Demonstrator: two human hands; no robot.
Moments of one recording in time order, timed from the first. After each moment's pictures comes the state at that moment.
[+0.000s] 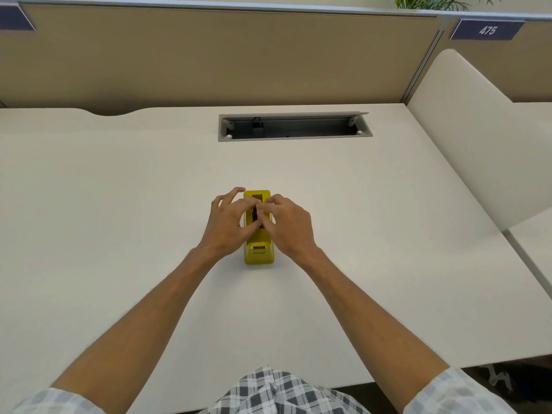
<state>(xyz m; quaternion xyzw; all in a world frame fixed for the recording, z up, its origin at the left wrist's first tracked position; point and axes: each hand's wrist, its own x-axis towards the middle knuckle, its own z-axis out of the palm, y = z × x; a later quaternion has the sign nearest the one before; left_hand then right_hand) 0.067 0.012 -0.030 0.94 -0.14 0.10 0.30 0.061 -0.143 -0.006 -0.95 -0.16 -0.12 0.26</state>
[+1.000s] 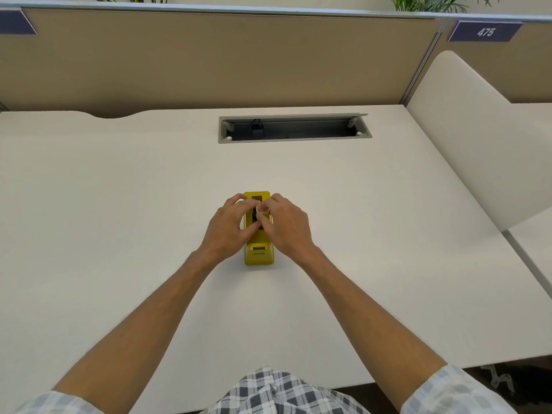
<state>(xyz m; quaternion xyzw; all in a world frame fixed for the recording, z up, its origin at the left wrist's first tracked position) 0.061 0.011 -0.027 0.92 -0.14 0.07 0.35 0.066 -0.140 -0.006 -0.95 -0.13 -0.07 0.27</state>
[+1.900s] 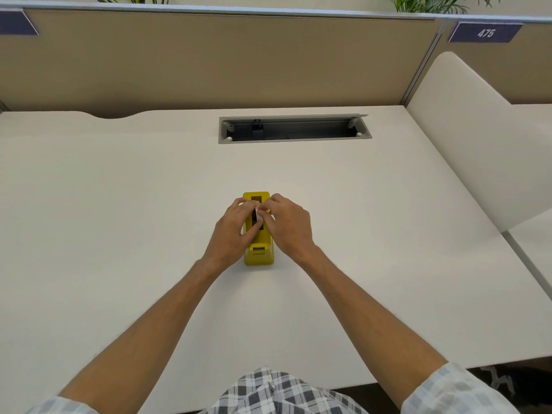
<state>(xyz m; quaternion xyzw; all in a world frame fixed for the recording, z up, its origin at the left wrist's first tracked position) 0.055 0.004 -0.041 0.91 -0.13 0.08 0.38 0.066 -0.143 -0.005 -0.95 -0.14 -0.10 0.27</state>
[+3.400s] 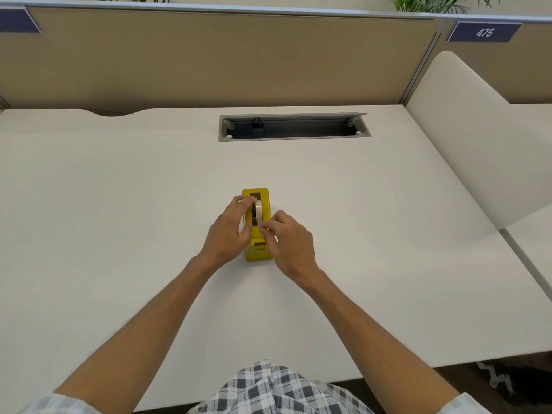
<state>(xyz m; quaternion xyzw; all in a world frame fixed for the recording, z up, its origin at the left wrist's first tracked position) 0.049 0.010 -0.043 0.92 -0.10 0.05 0.38 0.021 -0.149 -0.015 -0.94 -0.13 -0.10 0.29</state>
